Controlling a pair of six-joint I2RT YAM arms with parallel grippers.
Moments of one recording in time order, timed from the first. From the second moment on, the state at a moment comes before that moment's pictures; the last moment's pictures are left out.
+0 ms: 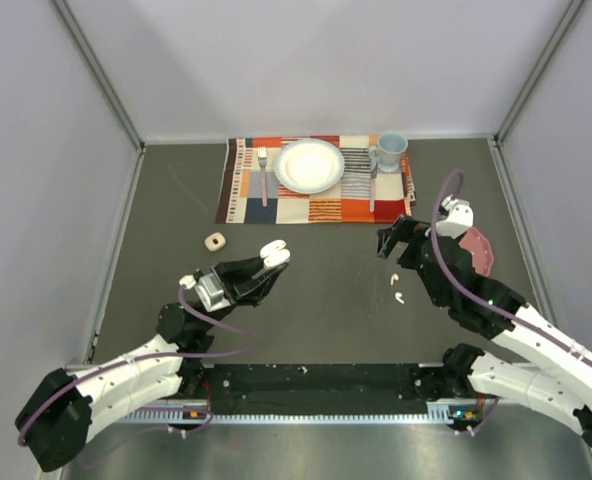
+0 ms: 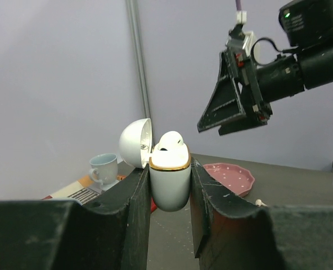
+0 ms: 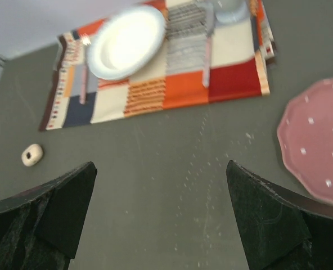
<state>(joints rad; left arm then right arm) -0.76 0.73 0.11 1.24 0.27 -0.05 0.89 0.74 0.79 -0.35 0.71 0.58</state>
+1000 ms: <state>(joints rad) -0.76 0.68 0.09 1.22 0.22 -0.04 0.75 0.90 0.60 -0.56 0.42 0.61</state>
